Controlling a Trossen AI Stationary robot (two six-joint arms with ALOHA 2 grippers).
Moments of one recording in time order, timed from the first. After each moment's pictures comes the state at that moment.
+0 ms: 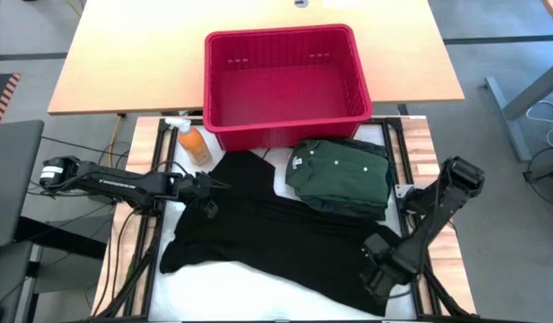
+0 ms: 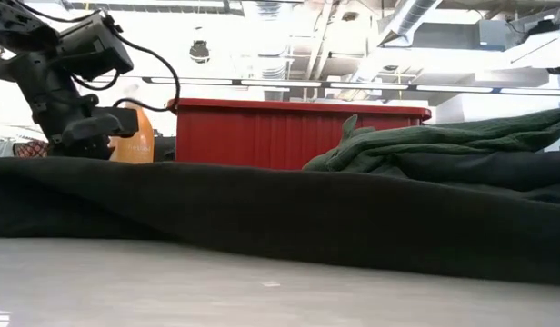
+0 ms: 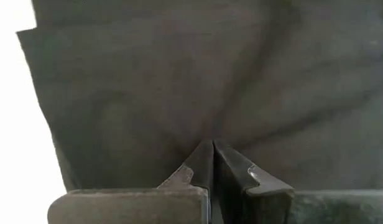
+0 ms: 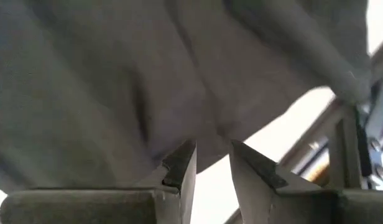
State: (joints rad) left arm 0.05 0.99 0.32 -0.34 -0.19 -0.71; right arm 0.90 1.59 1.07 -1.14 -0.08 1.88
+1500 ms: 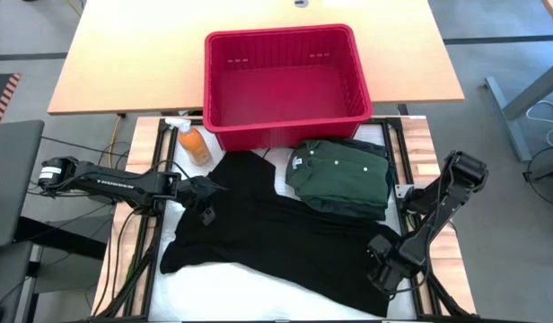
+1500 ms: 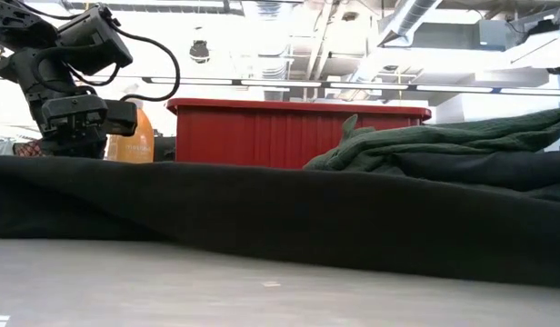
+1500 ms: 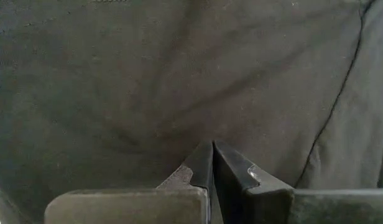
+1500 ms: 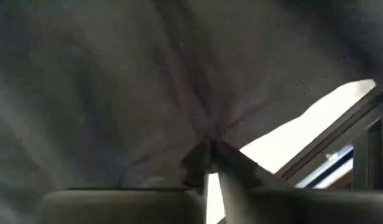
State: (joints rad) left arm 0.05 0.96 0.32 -0.32 0.01 -0.65; right arm 0.96 1.52 0.84 -0.89 -0.17 1.89
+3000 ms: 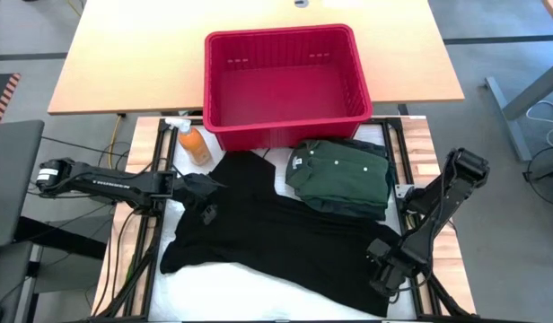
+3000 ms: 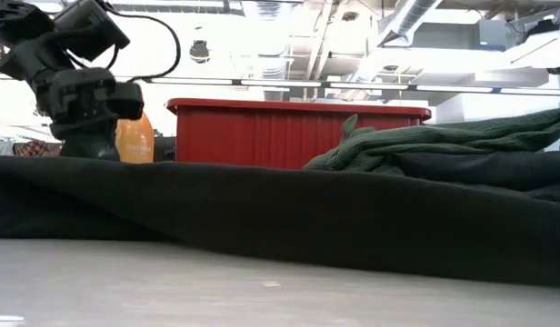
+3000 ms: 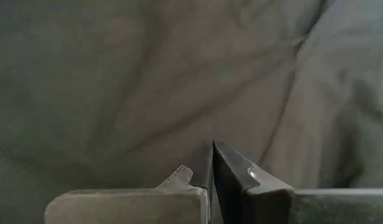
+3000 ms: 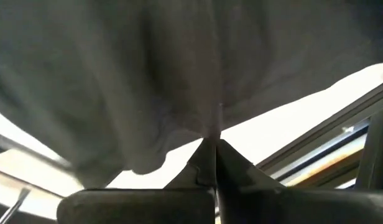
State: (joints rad) left arm 0.05 0.90 0.32 -0.24 0.05 -0.67; right arm 0.95 1.48 0.91 -0.90 -0.23 1.78
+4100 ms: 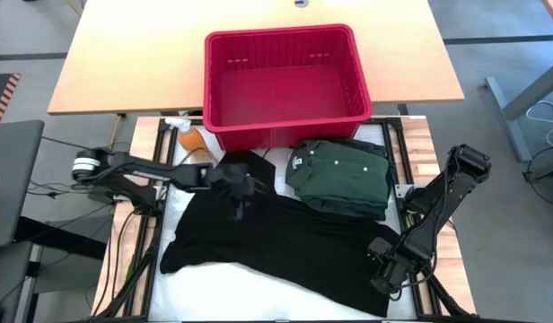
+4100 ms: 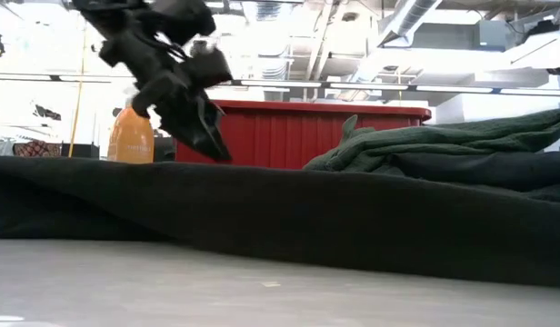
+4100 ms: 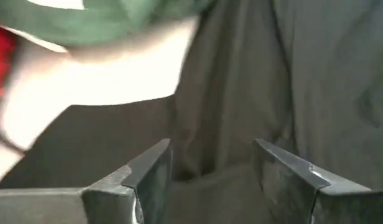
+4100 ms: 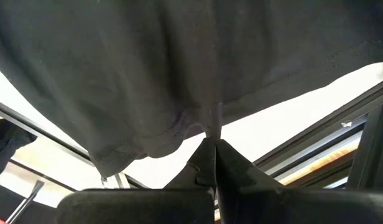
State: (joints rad) left arm 0.09 1.40 0.71 -0.05 -0.01 0.13; right arm 0.94 1.42 0.92 -0.91 -0.23 1.78
